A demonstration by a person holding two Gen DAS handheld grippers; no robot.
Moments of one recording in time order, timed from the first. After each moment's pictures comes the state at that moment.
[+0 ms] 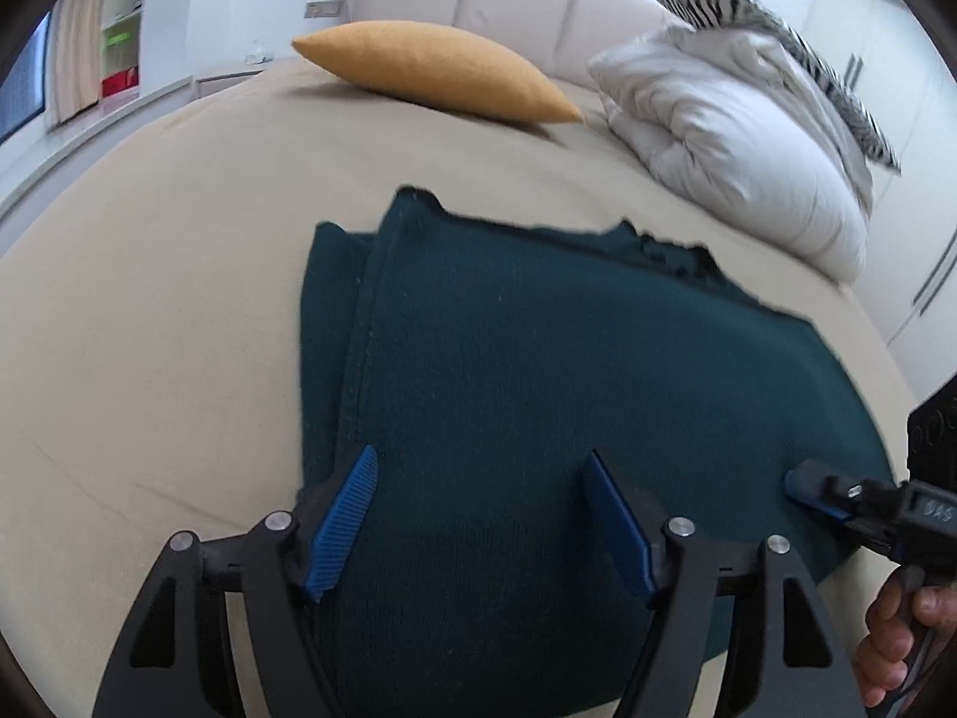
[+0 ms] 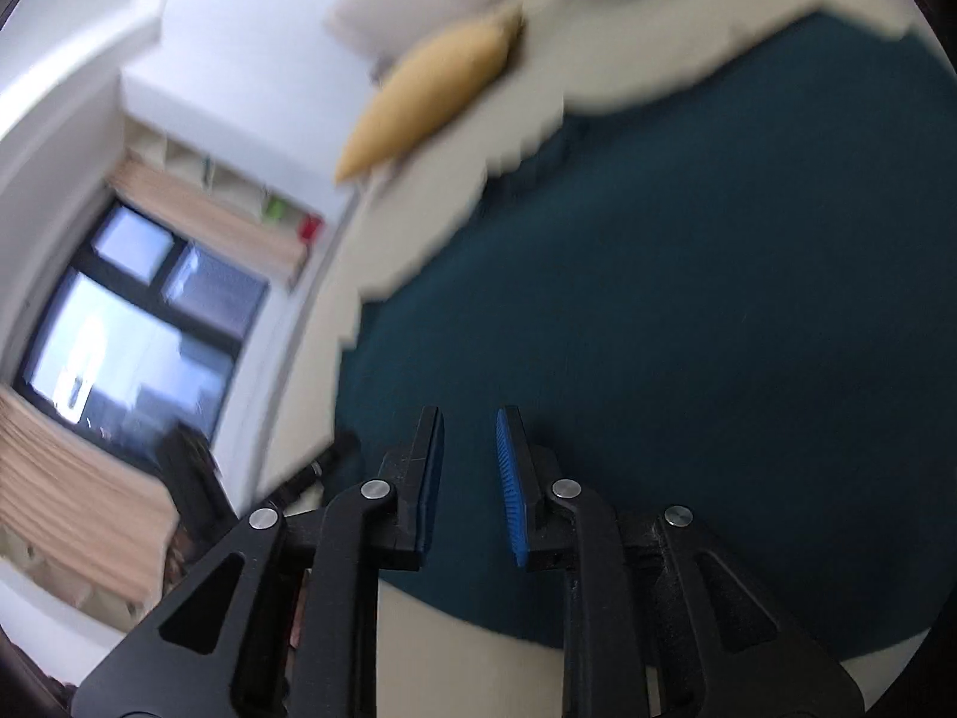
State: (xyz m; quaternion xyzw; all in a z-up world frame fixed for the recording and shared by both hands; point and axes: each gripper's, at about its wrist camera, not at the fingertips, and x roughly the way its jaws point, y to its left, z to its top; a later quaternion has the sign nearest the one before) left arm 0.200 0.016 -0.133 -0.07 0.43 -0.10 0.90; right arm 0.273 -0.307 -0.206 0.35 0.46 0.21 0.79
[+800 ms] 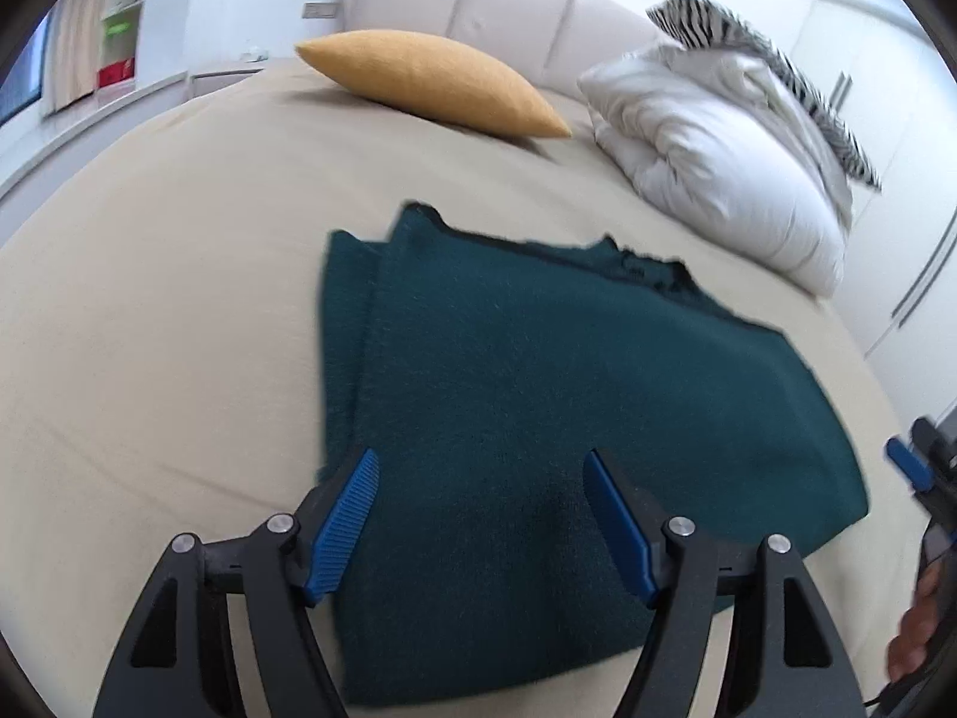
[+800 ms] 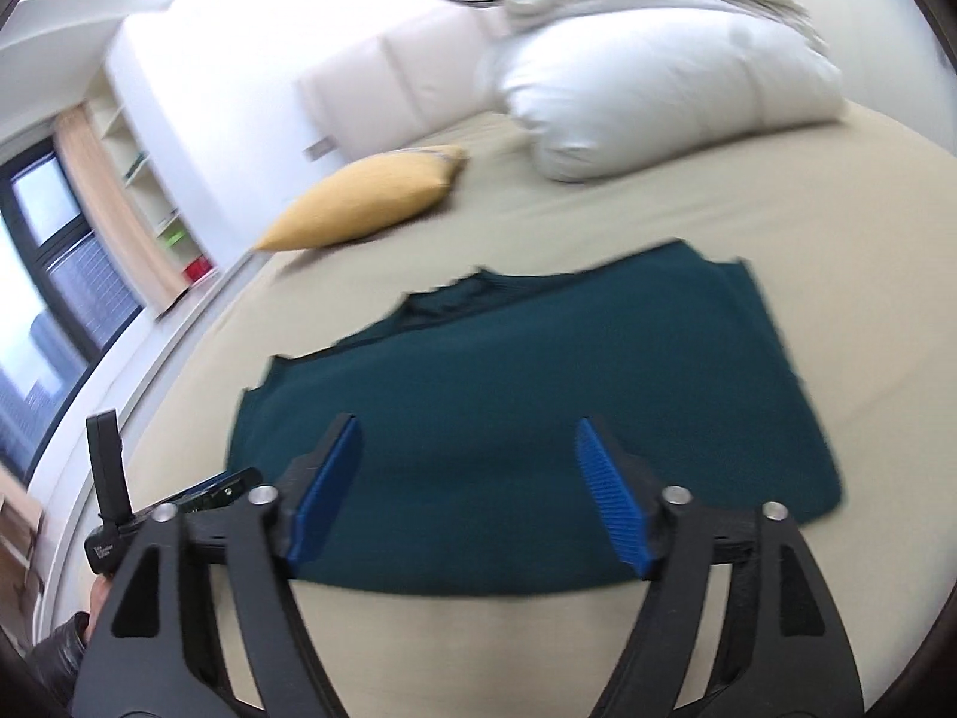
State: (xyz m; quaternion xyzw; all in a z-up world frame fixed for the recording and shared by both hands) left arm 0.177 0.043 -0.113 -0.12 0.41 -0.11 0.90; right arm 0.205 -0.324 -0.090 0.19 0.34 0.05 0.92
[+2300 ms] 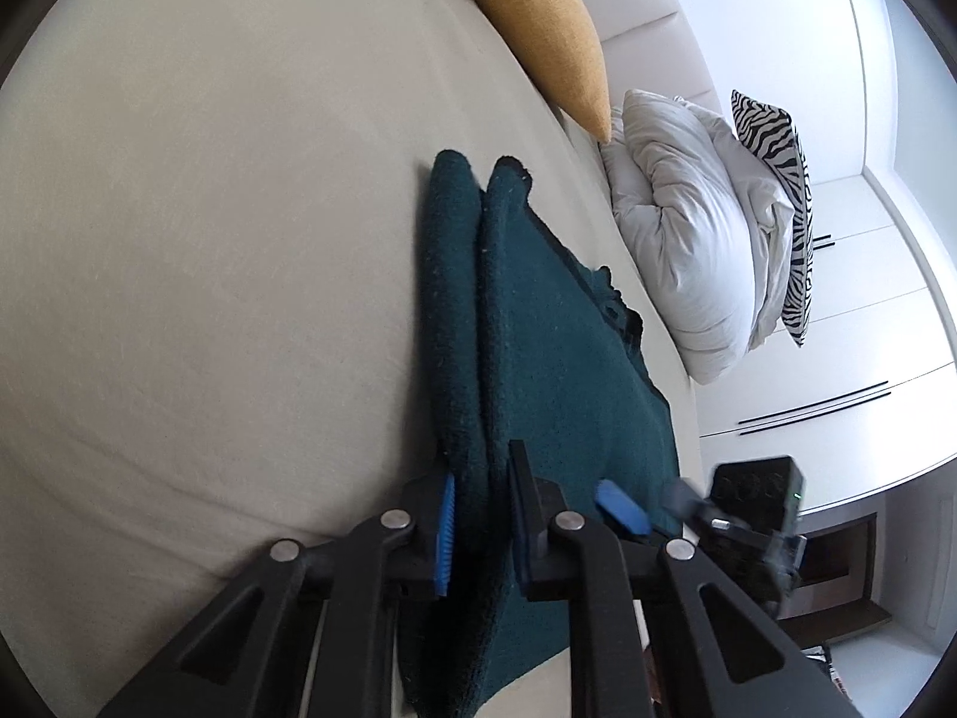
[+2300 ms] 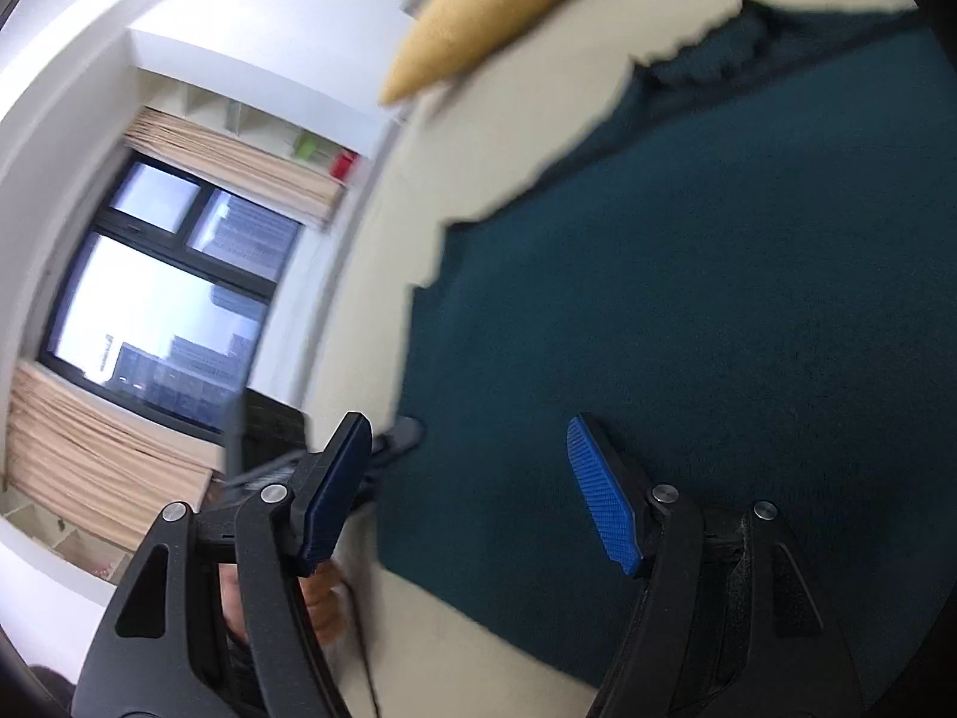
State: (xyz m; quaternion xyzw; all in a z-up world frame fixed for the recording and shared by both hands) left arm 0.229 0.125 -0.158 -0.38 0.50 -0.22 0.75; right arm 0.332 -0.203 -0.178 0.35 0.50 0.28 0.74
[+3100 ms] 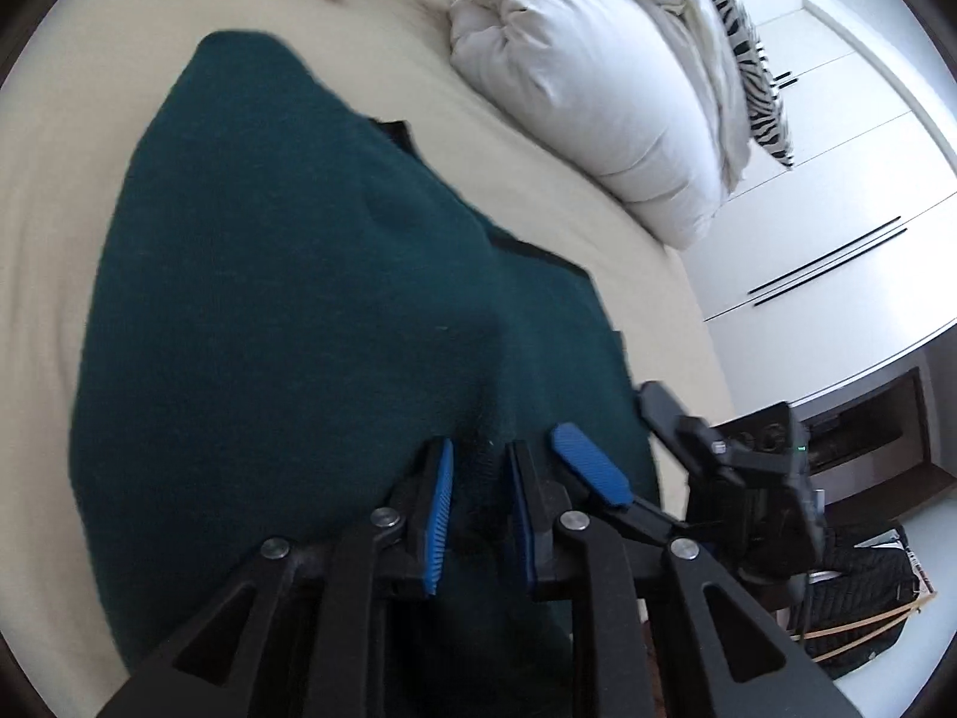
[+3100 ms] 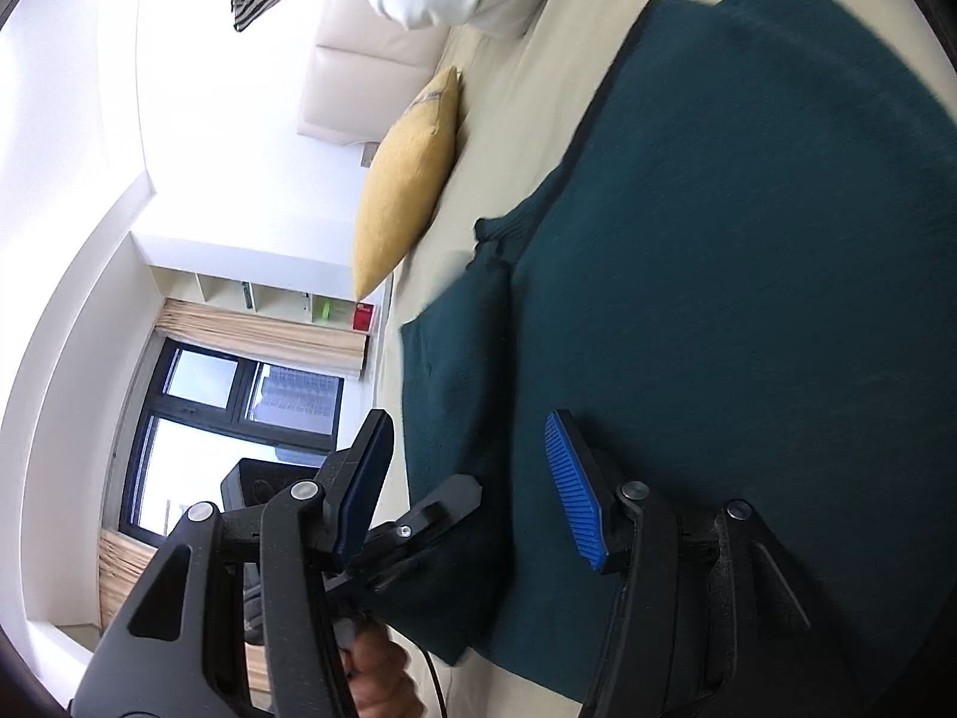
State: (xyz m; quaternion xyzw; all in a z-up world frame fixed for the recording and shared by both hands) left arm 0.249 -0.143 -0.120 -0.24 0.53 -0.31 0.75; right arm 0.296 -0.423 -0.206 0.54 0.38 0.21 0.72
